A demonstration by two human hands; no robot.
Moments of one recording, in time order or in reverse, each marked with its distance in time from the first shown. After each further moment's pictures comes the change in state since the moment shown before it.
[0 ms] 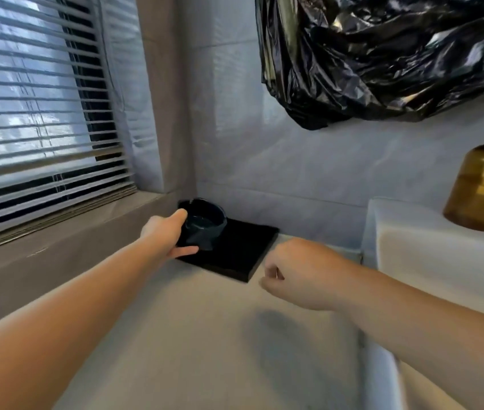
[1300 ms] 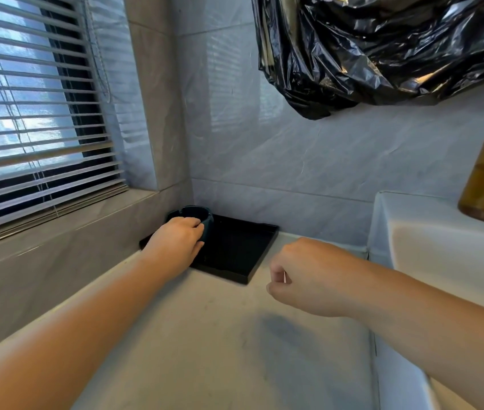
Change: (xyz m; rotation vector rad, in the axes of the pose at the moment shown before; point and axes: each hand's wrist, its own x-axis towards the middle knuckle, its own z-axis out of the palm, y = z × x) left_hand 0.031 -0.030 0.006 1.605 -0.007 1.084; right_hand -0.003 0.000 -0.005 0.046 -0.090 0.079
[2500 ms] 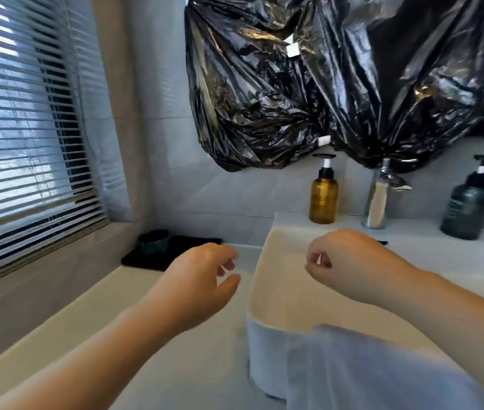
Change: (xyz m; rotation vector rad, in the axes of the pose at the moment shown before) left_hand -0.178 0.167 -0.252 -0.609 0.091 0.094; right_hand -0.242 -0.003 -0.103 -0.055 0.244 0.329
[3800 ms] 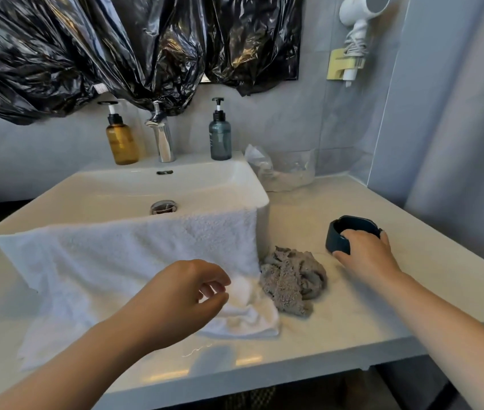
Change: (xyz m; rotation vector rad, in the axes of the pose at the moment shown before) left_hand -0.133 0.337 0.119 -0.284 -0.386 0.309; right_hand -0.383 0.329 0.018 -0.148 0.080 0.762
